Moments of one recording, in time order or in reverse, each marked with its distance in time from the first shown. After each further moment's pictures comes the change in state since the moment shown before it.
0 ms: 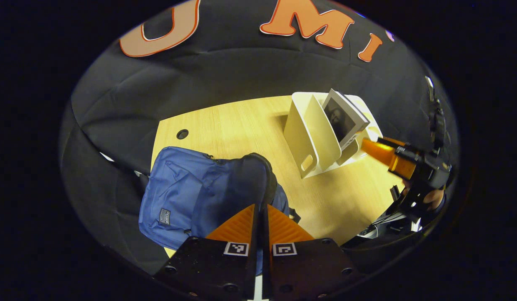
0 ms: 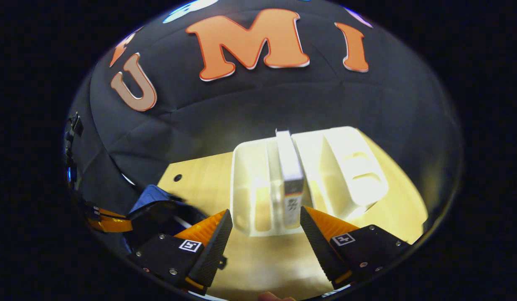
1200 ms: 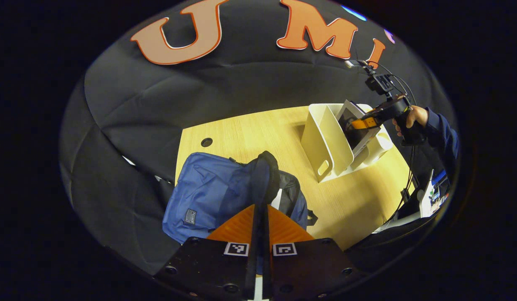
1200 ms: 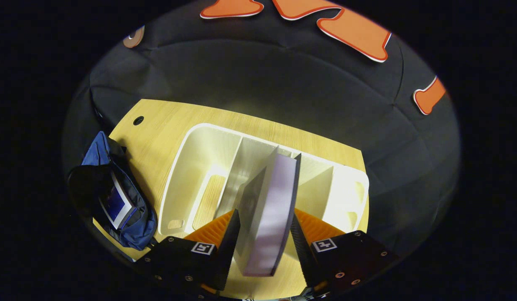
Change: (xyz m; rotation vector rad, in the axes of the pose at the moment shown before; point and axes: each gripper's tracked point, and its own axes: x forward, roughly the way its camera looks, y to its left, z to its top) left arm -0.050 0.049 0.007 0.034 -0.082 0.130; right arm 0.137 -0.042 0.027 -0.373 0.416 -0.070
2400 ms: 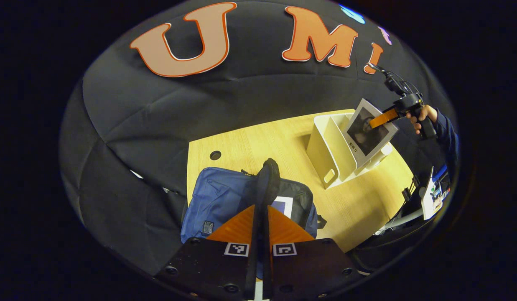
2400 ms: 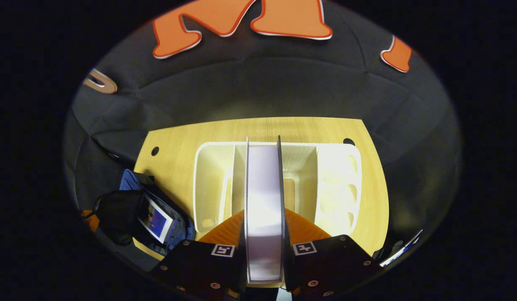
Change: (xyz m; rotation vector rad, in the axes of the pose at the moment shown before) left arm -0.019 0.034 0.026 0.015 -0.044 -0.015; right arm -0.096 -0.027 0.005 0.319 0.013 0.190
